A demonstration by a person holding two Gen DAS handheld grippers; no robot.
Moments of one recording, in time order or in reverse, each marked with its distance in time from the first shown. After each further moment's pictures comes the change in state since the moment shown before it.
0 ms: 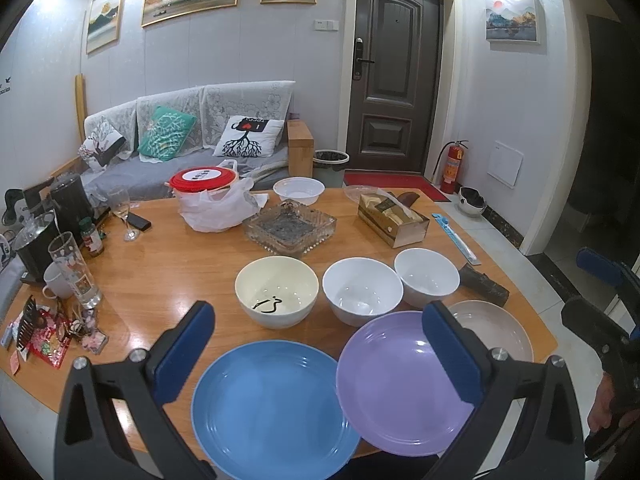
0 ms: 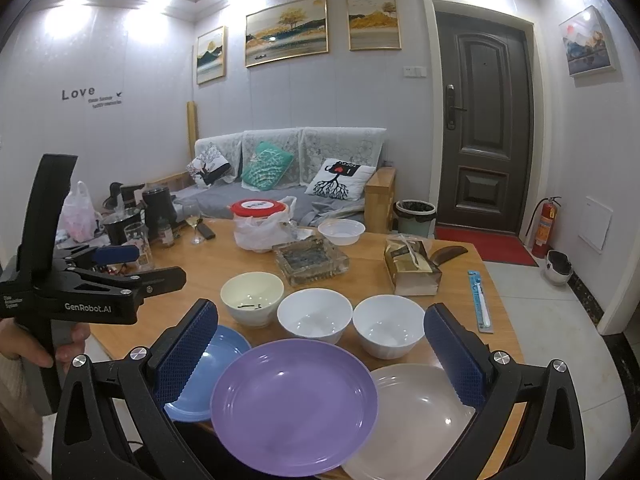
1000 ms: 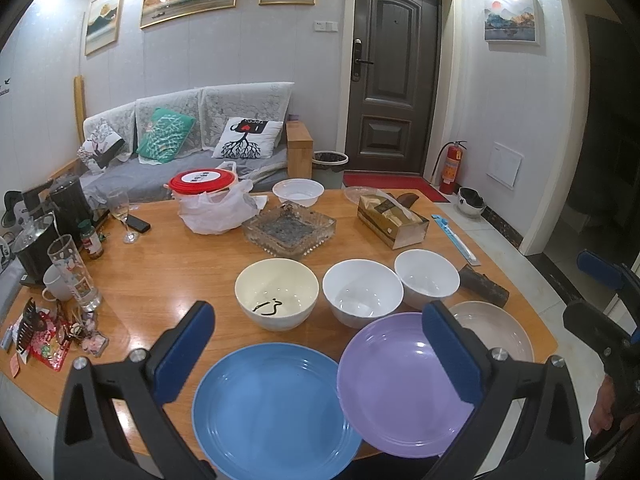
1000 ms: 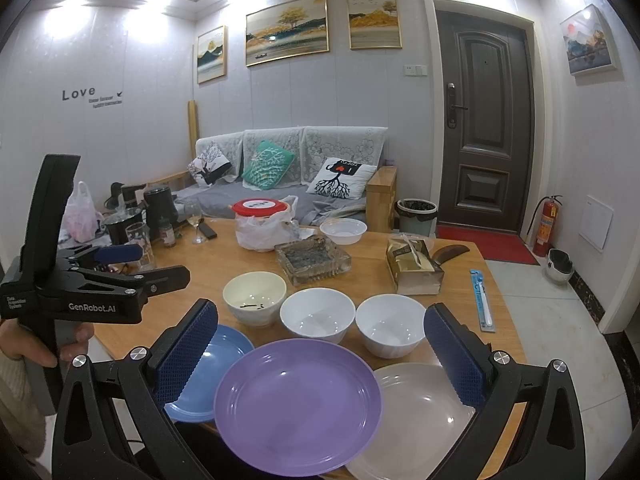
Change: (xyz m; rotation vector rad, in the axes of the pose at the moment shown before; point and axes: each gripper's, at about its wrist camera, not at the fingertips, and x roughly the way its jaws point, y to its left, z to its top) left arm 0.000 0.003 0.002 0.000 -0.006 -0.003; right arm 0.005 0.003 -0.001 0.001 0.005 0.006
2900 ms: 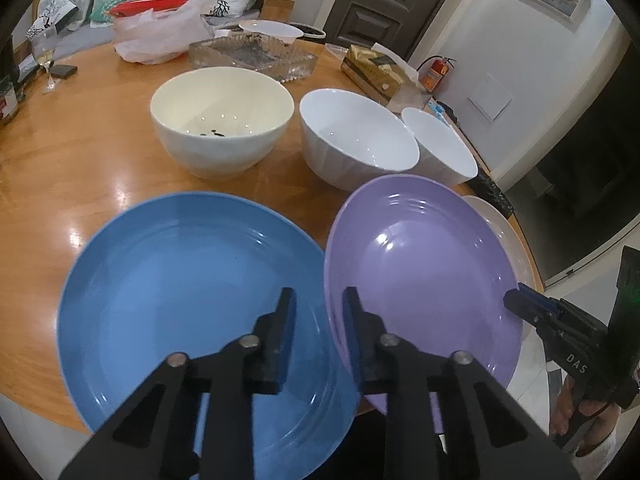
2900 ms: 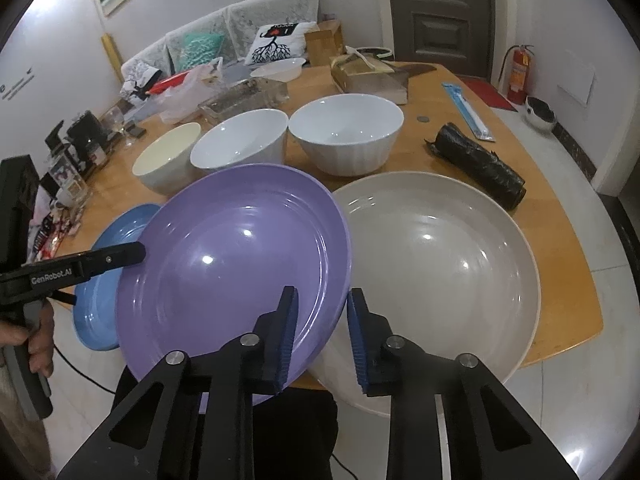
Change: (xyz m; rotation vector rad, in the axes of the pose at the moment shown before) left arm 0.135 0.013 -0.090 -0.152 0.455 -0.232; right arm 0.091 -0.048 -0.109 0.263 0.506 -0.095
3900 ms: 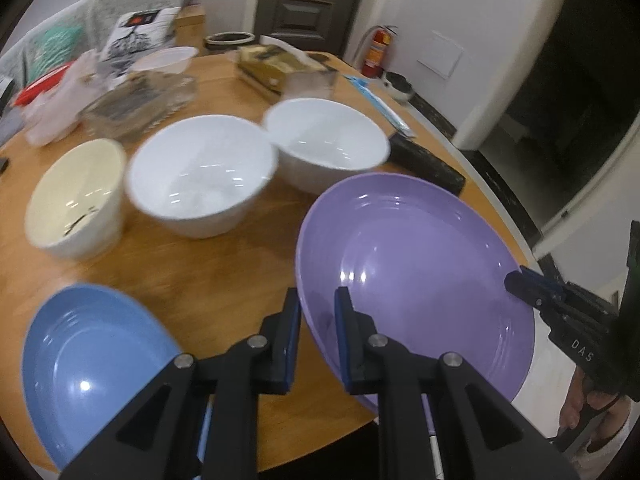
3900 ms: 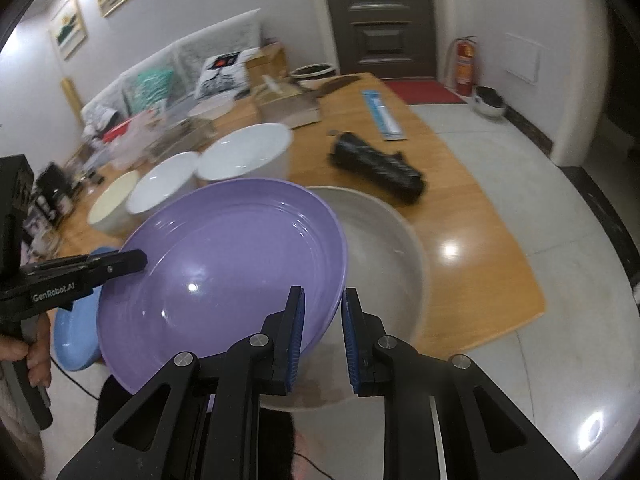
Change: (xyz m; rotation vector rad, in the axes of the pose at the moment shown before) left arm 0.041 -0.119 0.026 0.263 0.029 -0.025; right arm -0.032 -0.088 -0.007 0.155 -0.079 -0.128
